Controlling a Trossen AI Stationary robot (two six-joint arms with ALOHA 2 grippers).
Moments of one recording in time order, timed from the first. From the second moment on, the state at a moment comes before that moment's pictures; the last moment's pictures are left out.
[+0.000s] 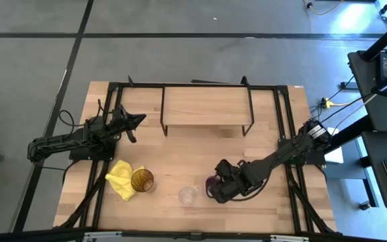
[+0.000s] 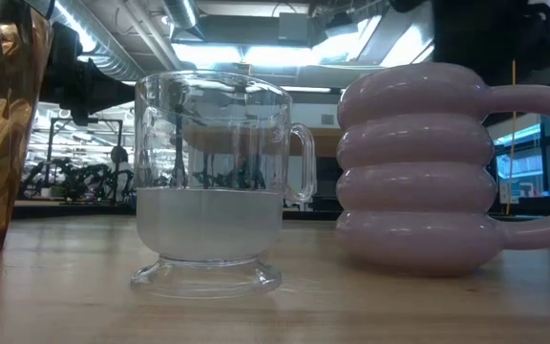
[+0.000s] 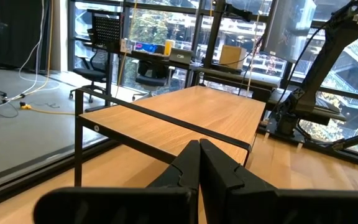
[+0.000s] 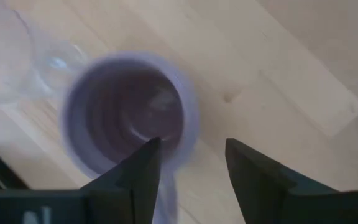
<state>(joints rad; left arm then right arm) 0.24 0.01 0.01 0.05 -0.25 -0.17 0.55 1.83 1.48 -1.04 0.25 1.33</state>
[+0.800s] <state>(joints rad) 0.24 0.01 0.01 0.05 -0.25 -0.17 0.48 1.84 1.46 -0.91 0.30 1.17</state>
